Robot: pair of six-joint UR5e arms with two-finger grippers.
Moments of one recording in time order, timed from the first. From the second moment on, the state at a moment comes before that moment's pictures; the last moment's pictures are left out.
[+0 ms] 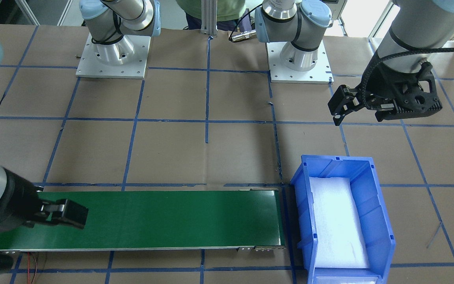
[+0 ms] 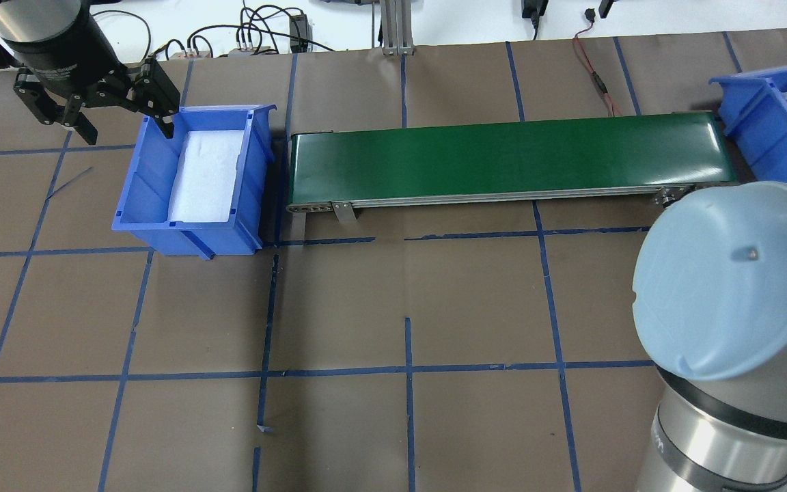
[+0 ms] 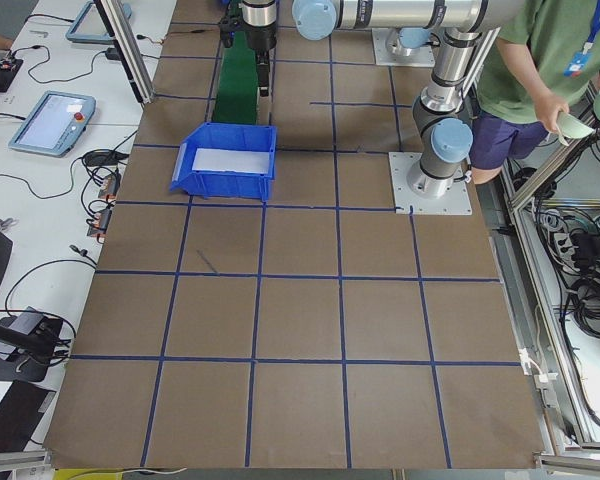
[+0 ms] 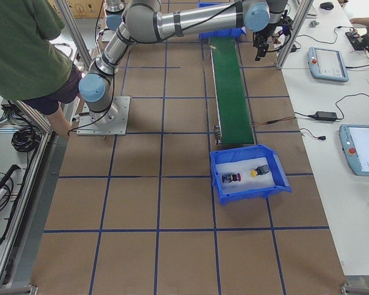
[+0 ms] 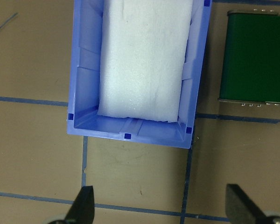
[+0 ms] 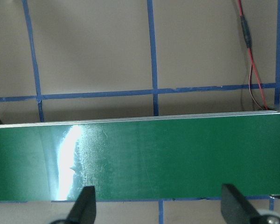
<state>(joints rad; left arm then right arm) -1.46 -1.66 -1.45 -1.59 1.64 0.02 1.54 -0.95 0.76 -1.35 -1.50 0.01</state>
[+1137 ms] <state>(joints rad) -1.63 -1.65 -1.46 -1.59 1.66 0.02 1.55 -1.57 1.56 -1.54 -1.52 -0.02</state>
